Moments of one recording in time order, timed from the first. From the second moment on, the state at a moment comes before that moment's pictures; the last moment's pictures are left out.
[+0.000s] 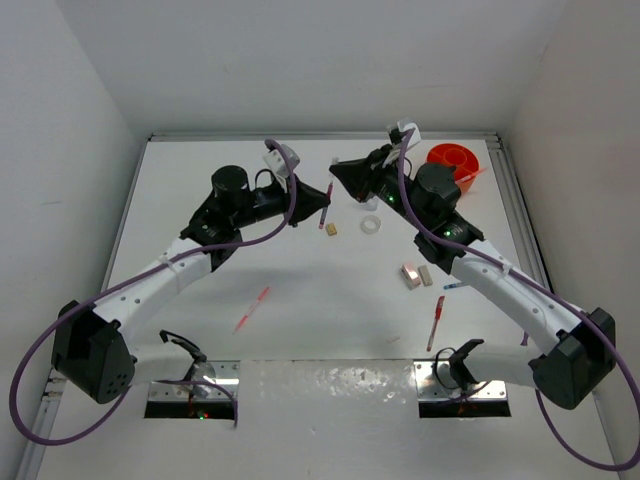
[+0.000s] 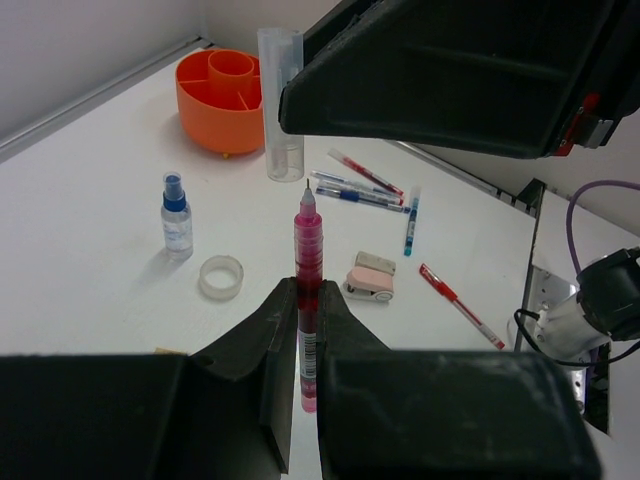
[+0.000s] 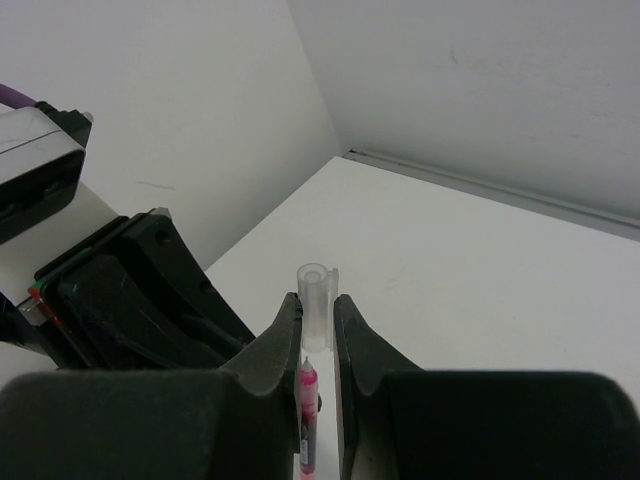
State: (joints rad) left arm -0.53 1.24 0.97 0.21 0.57 -0.18; right arm 0.60 1.23 1.01 0.32 -0.16 0.34
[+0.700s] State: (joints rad) left arm -0.53 1.24 0.97 0.21 0.51 -0.18; right arm 0.60 1.22 0.99 0.32 -0.15 0.34
